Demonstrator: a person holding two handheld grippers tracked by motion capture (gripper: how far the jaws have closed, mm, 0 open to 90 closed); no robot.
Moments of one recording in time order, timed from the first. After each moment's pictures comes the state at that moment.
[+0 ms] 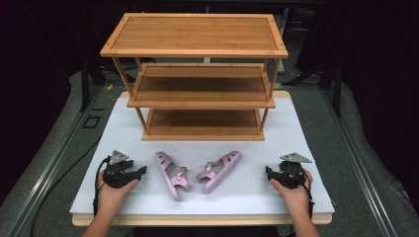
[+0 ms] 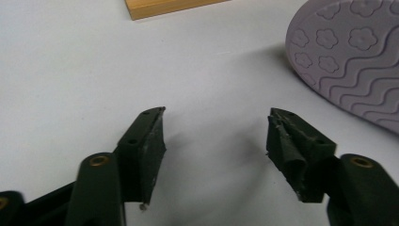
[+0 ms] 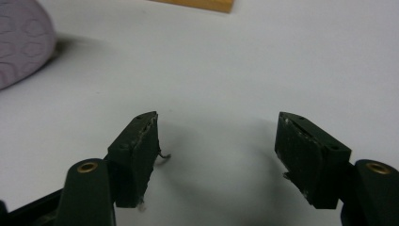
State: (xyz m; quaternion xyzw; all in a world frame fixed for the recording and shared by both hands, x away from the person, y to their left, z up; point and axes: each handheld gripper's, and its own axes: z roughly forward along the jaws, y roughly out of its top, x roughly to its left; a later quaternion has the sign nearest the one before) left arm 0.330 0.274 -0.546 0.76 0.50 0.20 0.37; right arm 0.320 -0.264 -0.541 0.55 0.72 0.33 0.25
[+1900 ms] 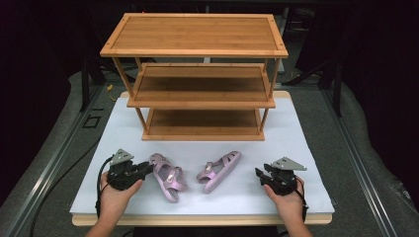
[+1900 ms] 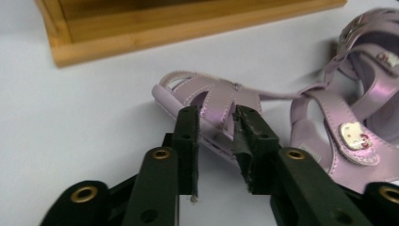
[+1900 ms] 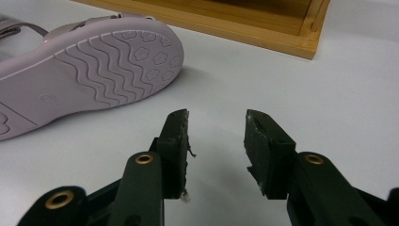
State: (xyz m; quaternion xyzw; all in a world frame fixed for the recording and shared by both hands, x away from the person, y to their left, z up) left arm 0.300 0.239 -0.495 0.76 0.48 0.15 0.41; right arm 0.293 -0.231 -0.521 0.48 0.75 0.40 0.23
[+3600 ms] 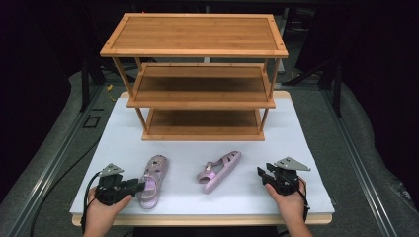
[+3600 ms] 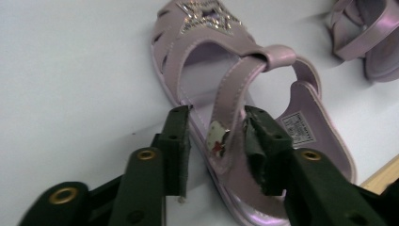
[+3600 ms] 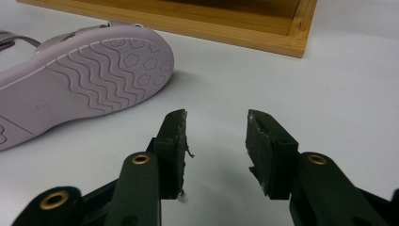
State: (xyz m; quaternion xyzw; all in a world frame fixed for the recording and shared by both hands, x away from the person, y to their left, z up) left arm 0.272 0.261 -0.511 0.77 0.50 0.09 0.37; right arm 0.293 -0.237 -0.522 0.50 0.73 0.41 0.23
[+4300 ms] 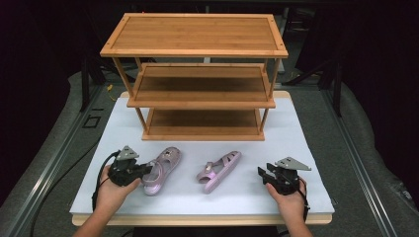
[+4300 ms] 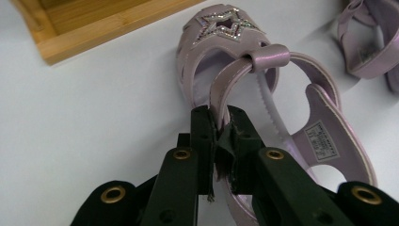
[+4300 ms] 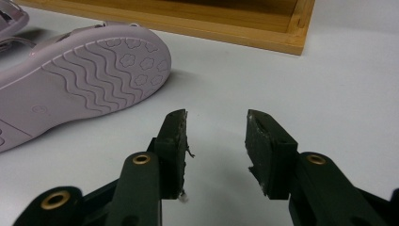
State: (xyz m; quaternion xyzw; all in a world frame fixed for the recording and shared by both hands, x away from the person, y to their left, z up) left arm 0.325 0.237 -0.490 0.84 0.41 0.14 0.33; right arm 0.294 -0.240 -0.524 0.50 0.72 0.41 0.22
